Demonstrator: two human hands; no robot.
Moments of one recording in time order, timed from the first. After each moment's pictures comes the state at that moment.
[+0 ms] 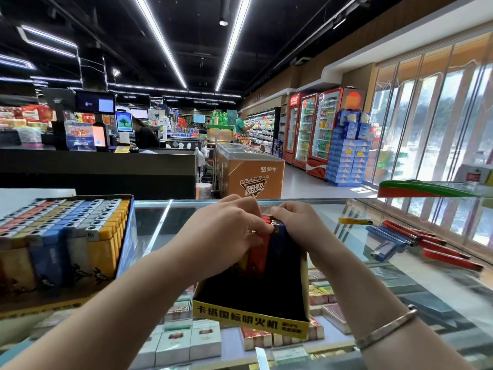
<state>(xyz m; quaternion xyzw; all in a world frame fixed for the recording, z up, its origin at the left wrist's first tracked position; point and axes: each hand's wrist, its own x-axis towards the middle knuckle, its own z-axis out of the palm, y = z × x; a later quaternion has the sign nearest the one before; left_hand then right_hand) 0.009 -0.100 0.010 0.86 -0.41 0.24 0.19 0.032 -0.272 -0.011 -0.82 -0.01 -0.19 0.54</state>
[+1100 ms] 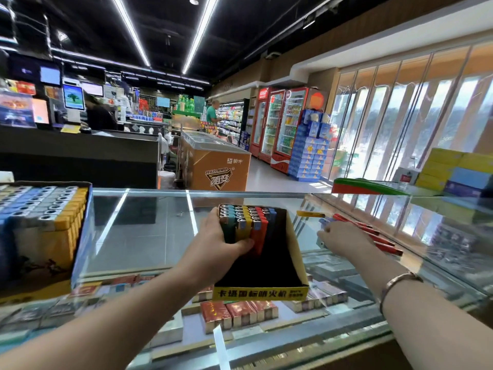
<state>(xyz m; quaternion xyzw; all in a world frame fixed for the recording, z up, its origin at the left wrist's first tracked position) 0.028 -0.146 -0.050 0.74 -0.25 -0.01 0.62 -0.006 -0.403 -0.013 -0.96 0.28 -0.04 0.03</state>
